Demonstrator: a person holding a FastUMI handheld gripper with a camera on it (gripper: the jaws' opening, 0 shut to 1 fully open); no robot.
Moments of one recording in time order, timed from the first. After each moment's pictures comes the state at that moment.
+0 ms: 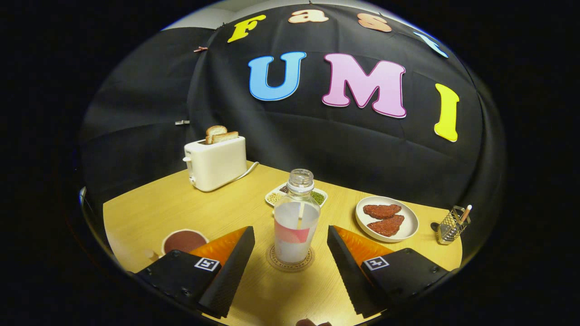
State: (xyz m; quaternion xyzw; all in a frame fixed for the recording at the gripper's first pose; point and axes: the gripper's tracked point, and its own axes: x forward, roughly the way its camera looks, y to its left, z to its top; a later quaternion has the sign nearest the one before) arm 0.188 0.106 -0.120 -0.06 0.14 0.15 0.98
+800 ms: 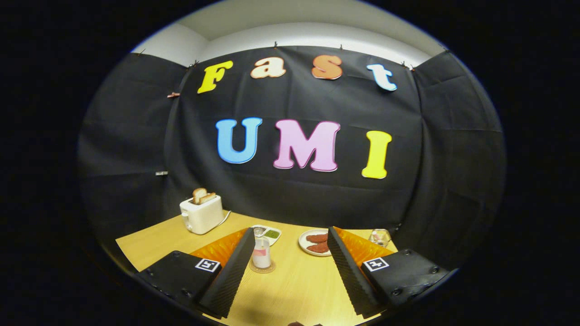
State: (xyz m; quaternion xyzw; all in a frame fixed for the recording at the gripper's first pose) arm 0.026 -0.010 0.087 -0.02 0.00 -0.01 1.00
